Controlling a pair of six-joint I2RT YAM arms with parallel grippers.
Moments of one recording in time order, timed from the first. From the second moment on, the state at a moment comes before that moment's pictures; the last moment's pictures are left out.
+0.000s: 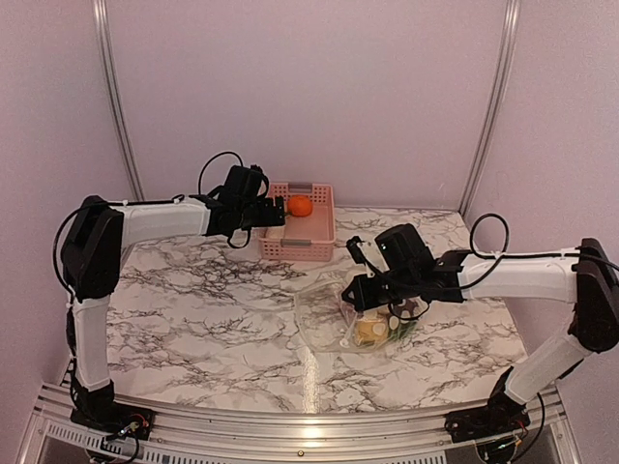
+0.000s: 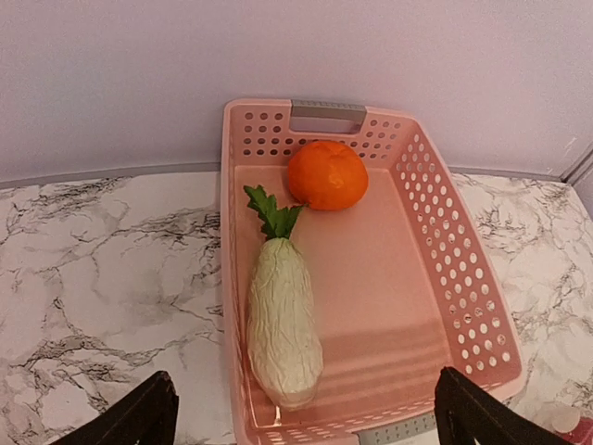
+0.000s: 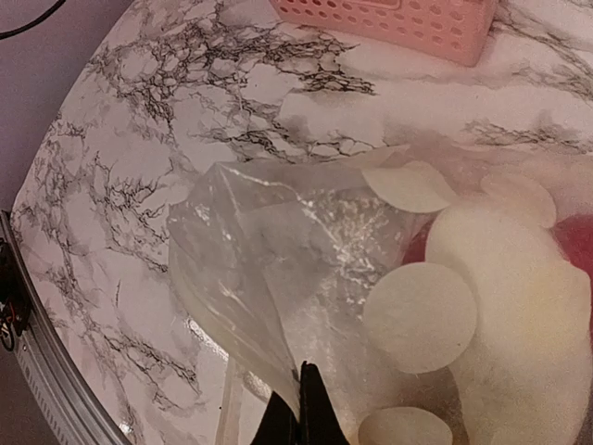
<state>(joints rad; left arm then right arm) -0.62 2.12 1.67 -0.14 -0.32 -0.40 0.79 1.48 0.90 -0.17 -0.14 0.43</state>
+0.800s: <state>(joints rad) -0.69 1.61 0.69 0.60 0.35 -0.35 0.81 1.58 1.07 -0.15 -0.23 0.42</state>
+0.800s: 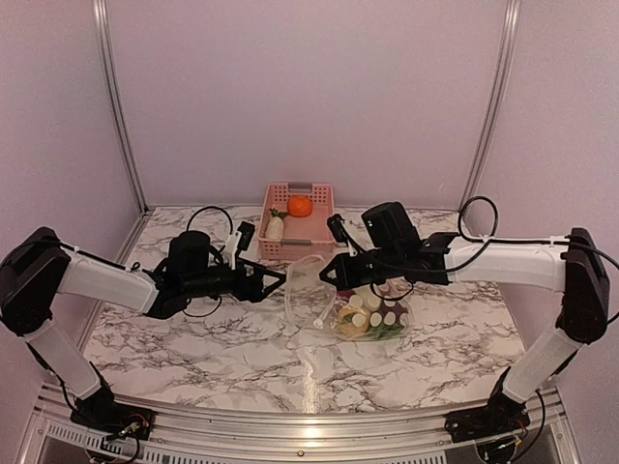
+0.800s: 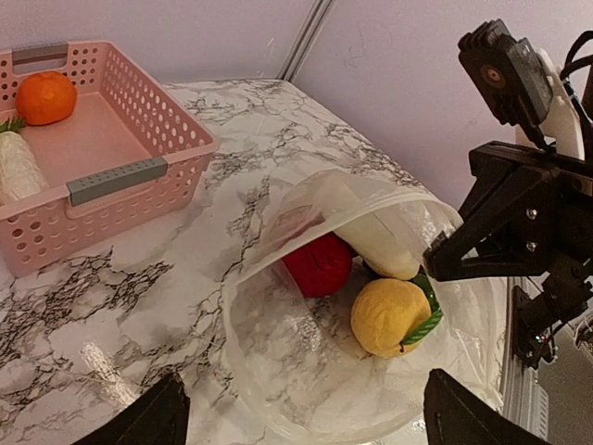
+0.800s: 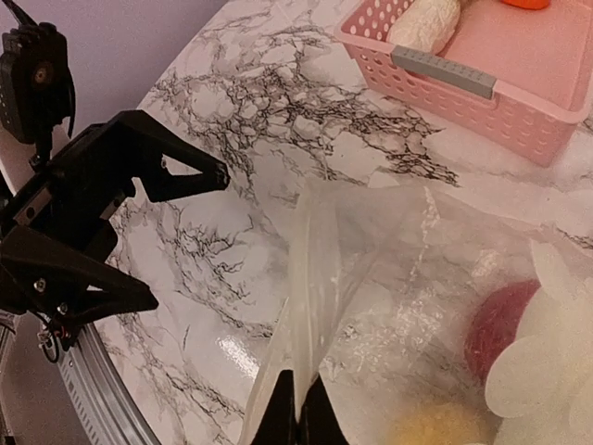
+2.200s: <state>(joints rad) -0.91 2.14 1.06 0.71 0.36 -0.13 0.84 1.60 1.05 -0.14 -0.22 0.47</state>
